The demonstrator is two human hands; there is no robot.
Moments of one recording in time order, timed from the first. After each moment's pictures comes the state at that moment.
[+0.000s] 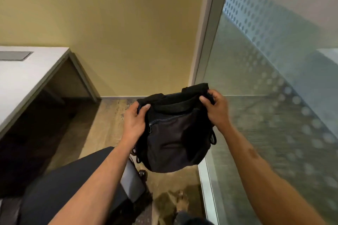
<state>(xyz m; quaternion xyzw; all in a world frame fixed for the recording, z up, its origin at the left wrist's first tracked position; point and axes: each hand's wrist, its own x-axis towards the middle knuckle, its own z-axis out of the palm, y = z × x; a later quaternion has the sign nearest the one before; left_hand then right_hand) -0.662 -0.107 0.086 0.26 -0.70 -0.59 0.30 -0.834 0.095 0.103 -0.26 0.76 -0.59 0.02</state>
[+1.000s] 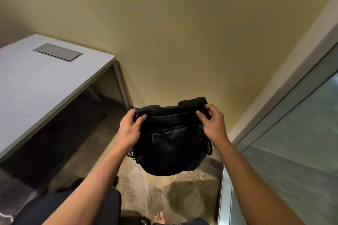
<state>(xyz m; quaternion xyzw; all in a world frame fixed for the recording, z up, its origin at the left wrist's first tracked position) -0.824 -0.397 0.081 0.45 -0.67 -0.49 0.32 -1.054 -0.258 0.088 -0.33 0.72 -0.57 0.22</state>
